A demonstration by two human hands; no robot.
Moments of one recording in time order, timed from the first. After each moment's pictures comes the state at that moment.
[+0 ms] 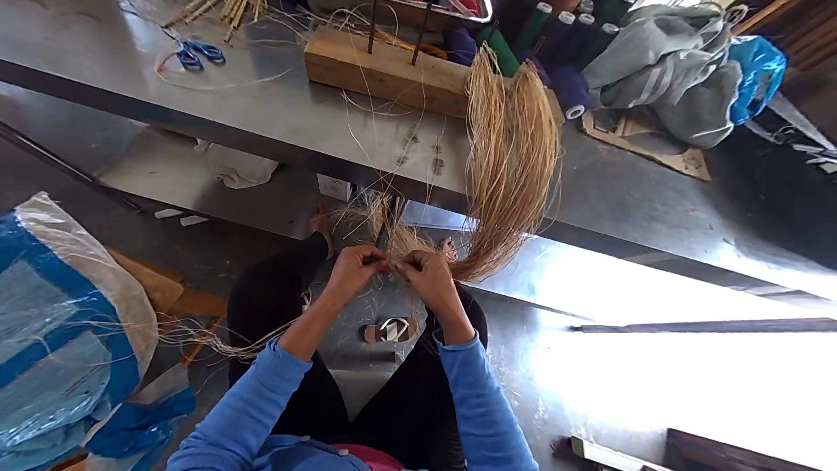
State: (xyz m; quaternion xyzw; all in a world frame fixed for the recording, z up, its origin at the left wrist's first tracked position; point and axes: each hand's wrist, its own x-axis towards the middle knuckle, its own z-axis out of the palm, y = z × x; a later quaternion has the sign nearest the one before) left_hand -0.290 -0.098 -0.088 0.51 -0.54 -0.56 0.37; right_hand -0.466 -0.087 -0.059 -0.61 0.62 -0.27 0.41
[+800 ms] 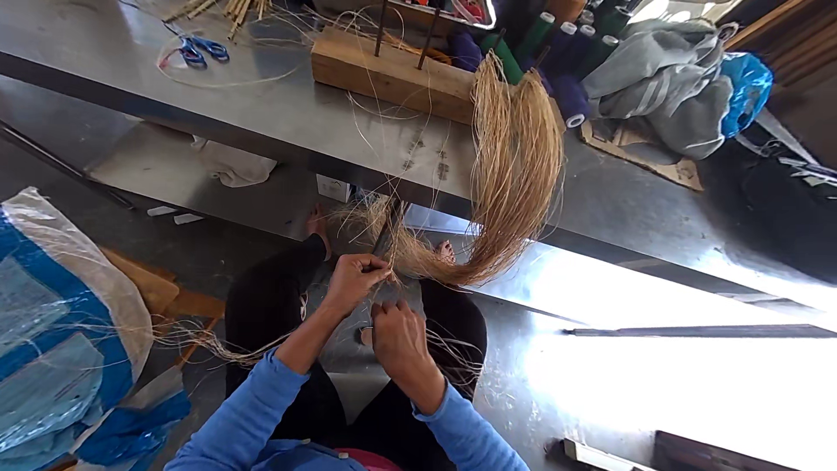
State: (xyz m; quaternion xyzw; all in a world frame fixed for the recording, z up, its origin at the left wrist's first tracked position) left_hand -0.287 -0.086 -0.084 0.50 -0.48 -0.59 0.41; right_hand -0.407 -0.004 -0.065 -0.80 0.58 -0.12 0.11
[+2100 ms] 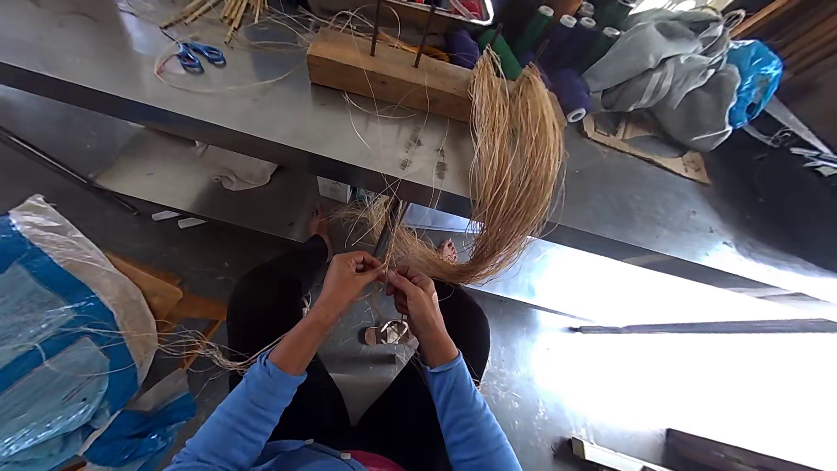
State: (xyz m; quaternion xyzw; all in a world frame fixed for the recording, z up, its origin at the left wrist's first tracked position) left_hand -0.278 -0.089 -0.084 0.53 -0.50 -0.56 0.39; right_hand -0.433 -0.060 -0.089 -0.35 0.52 -0.47 0.63
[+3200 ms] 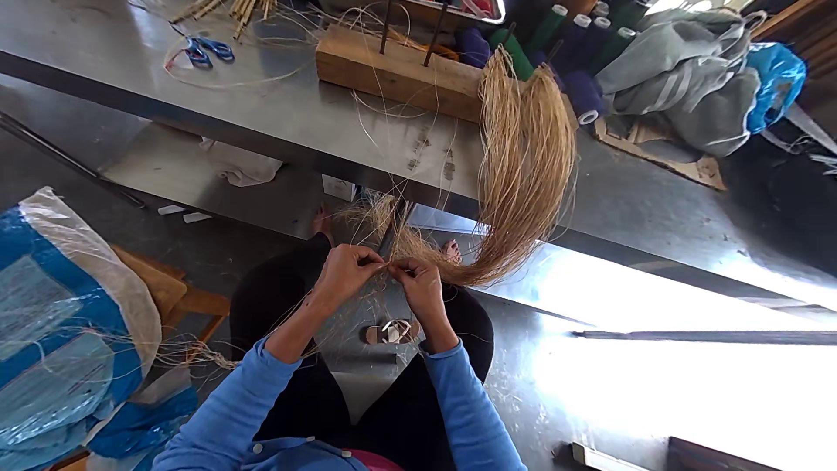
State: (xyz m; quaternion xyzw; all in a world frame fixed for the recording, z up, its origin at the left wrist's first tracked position) left_hand -0.265 -0.102 -0.068 0.57 -0.63 -0.44 0.28; right_hand -0.436 -0.083 -0.088 -0.54 0.60 -0.39 0.44
